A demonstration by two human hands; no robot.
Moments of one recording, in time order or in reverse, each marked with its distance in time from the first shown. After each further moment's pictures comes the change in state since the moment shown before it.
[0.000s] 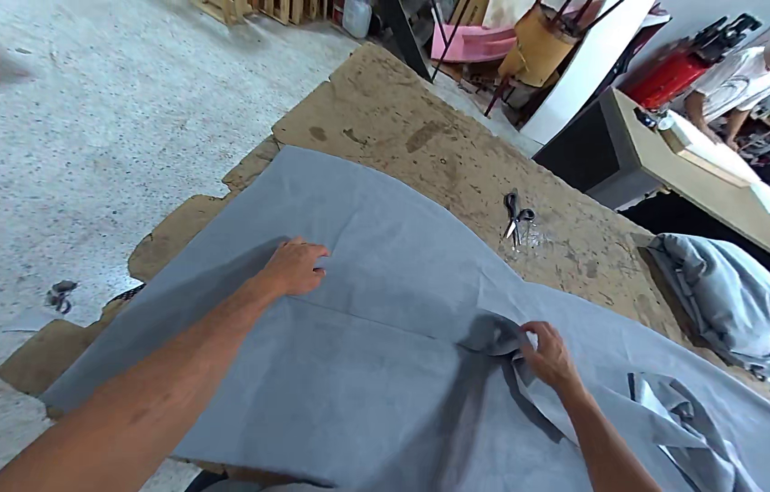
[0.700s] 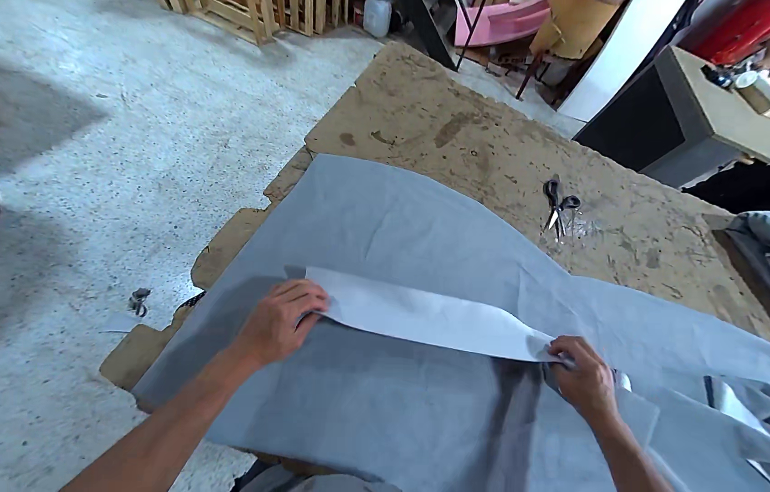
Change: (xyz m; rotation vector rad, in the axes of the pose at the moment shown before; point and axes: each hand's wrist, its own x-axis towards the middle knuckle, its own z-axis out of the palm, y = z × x) left_hand -0.118 -0.053 0.027 -0.036 0.502 0.457; right_hand -0.040 -0.022 0.048 0.071 0.340 -0.225
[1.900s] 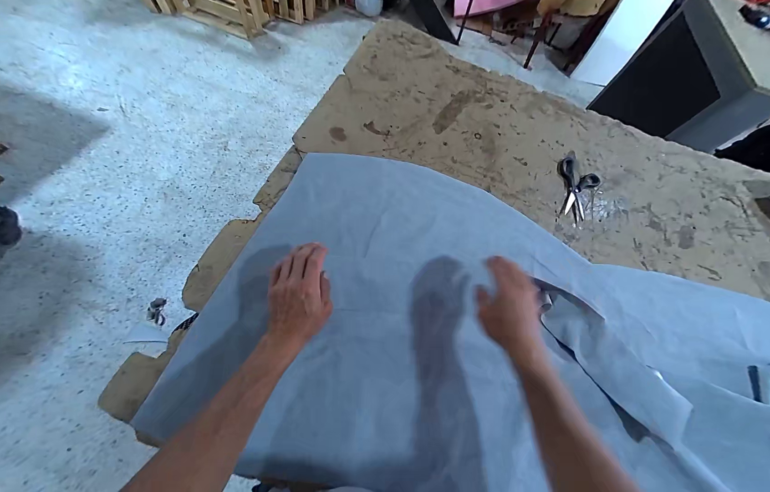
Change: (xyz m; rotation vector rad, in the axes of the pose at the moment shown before) left_hand 0.070 0.011 0.028 0.307 0.074 -0.374; right_hand 0.120 -0.150 0.056 -0.093 -0.127 0.047
